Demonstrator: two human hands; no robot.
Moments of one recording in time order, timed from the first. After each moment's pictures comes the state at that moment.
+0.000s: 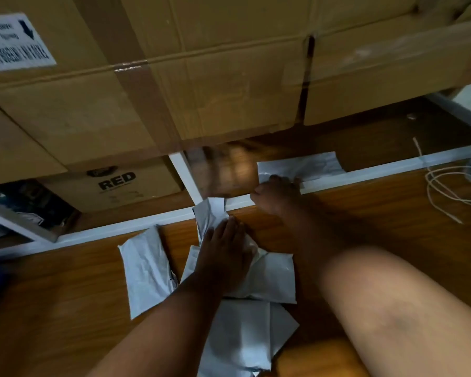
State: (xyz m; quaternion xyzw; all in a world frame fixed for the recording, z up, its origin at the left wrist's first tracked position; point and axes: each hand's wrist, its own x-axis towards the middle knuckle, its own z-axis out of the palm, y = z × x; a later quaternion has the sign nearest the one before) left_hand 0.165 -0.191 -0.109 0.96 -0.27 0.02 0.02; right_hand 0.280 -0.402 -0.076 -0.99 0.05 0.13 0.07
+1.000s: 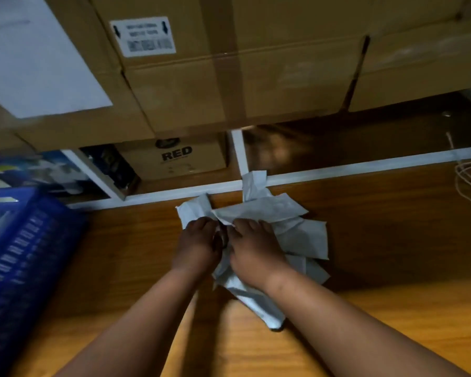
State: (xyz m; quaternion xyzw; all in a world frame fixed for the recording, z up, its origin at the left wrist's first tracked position) left_hand 0.078 -0.036 -0.045 0.98 -0.14 0.06 0.14; right_hand 0.051 -0.218 -0.044 -0.97 -0.18 -0.06 0.17
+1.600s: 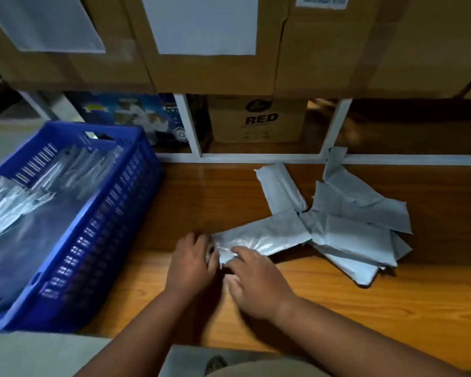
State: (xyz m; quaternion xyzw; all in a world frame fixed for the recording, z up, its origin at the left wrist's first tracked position) left_hand -0.069 0.204 -0.077 0.99 0.00 0.04 0.16; right_hand -0.088 -0.005 -0.062 -0.93 -0.27 0.04 0.22
